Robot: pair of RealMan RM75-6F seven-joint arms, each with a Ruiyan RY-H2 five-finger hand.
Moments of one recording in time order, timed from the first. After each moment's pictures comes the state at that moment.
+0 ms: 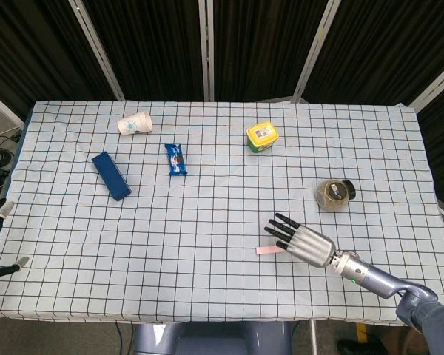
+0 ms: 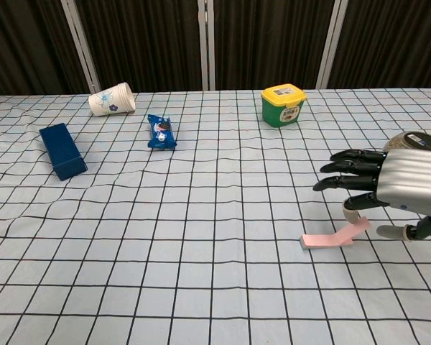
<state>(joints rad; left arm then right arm) -0.08 -1.01 -0.04 -1.73 1.46 1.47 0.02 0.63 -1.61 -0.22 -0.67 -2.01 1.43 0.17</state>
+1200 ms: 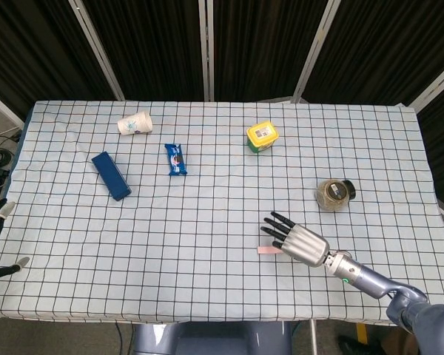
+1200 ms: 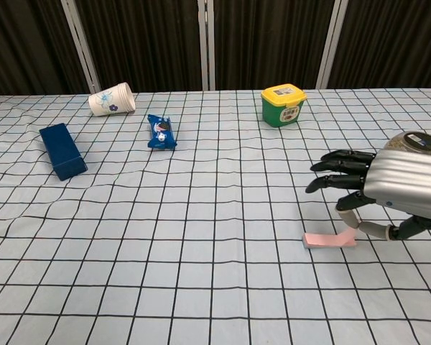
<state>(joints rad) -0.08 -1.01 -0.04 -1.73 1.46 1.46 0.03 0.64 -1.66 -0.22 -0.66 -1.96 1.44 0.25</state>
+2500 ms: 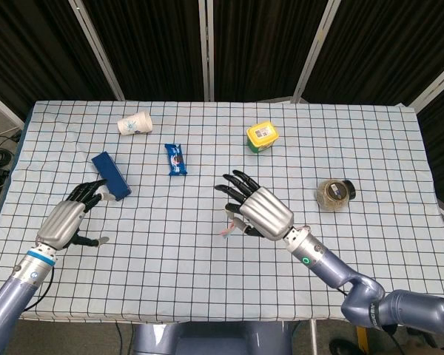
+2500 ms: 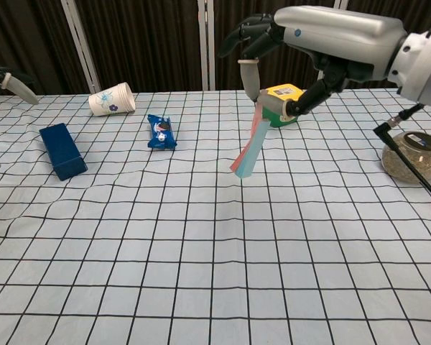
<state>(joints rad) -0.42 -1.11 -0.14 -1.76 1.42 1.04 -0.14 0.83 -1.37 0.13 -1.59 -1.59 1.15 -0.01</state>
